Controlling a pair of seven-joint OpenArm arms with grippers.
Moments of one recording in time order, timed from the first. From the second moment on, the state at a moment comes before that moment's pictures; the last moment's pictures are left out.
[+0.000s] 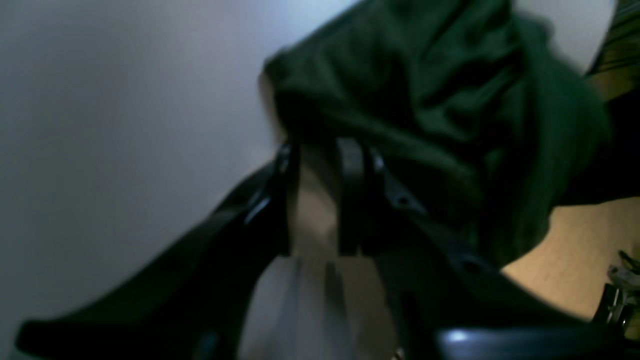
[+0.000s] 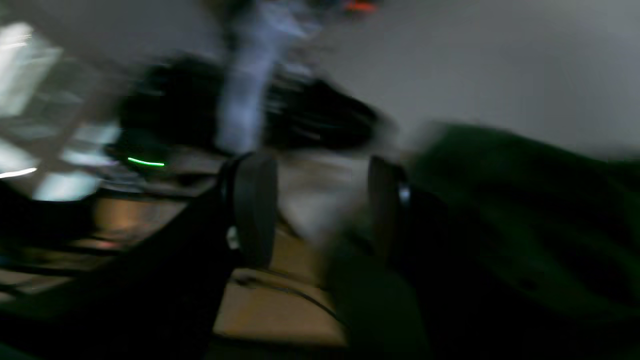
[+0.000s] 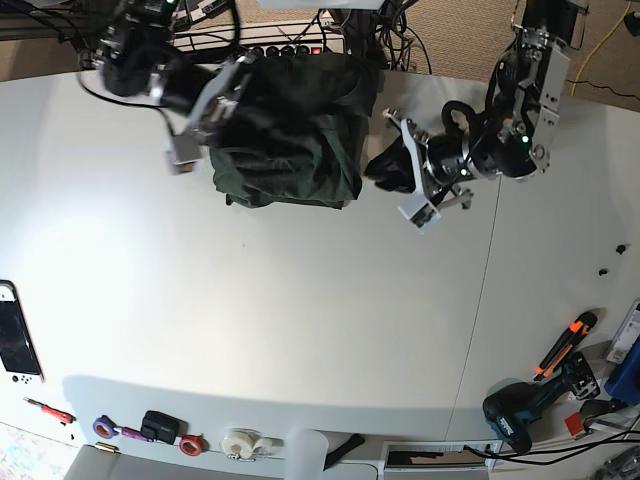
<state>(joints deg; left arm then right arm) 4.5 -18.7 13.1 106.7 -41.8 -26.4 57.3 -23.3 0.5 26.0 120.9 71.7 39.8 -78.4</state>
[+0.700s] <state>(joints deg) 4.9 -11.5 13.1 101.6 -46.7 -24.1 62.7 -29.9 0.3 23.4 120.9 60.0 39.8 -78.3</state>
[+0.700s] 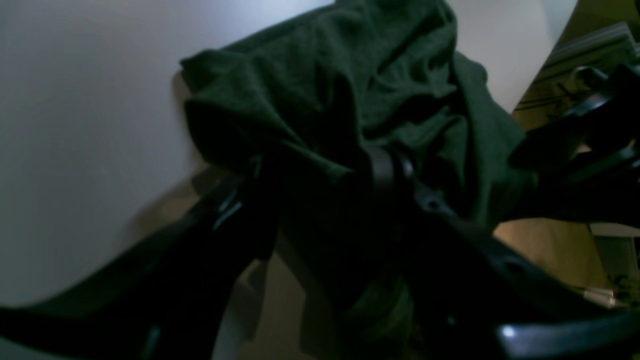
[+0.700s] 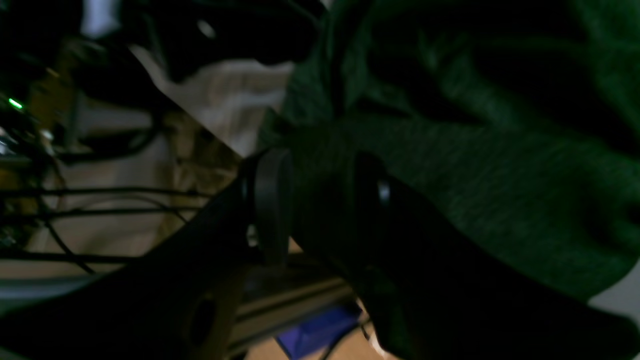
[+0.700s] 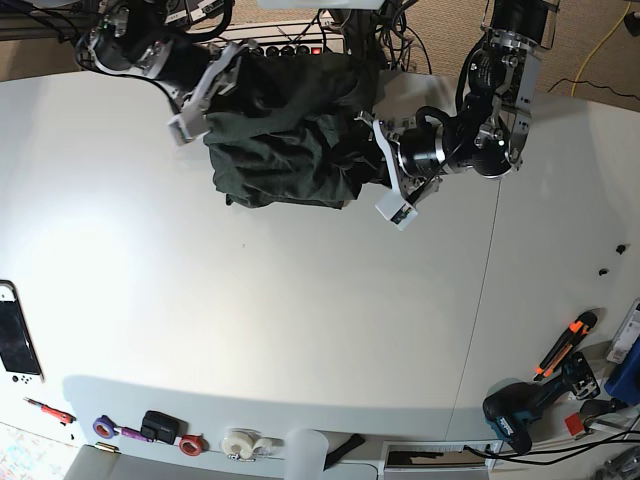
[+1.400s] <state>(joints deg) 7.2 -10.8 24.4 101.5 -42.9 -22.9 57.7 -29.9 0.5 20.0 120.9 52.2 39.8 -78.2</state>
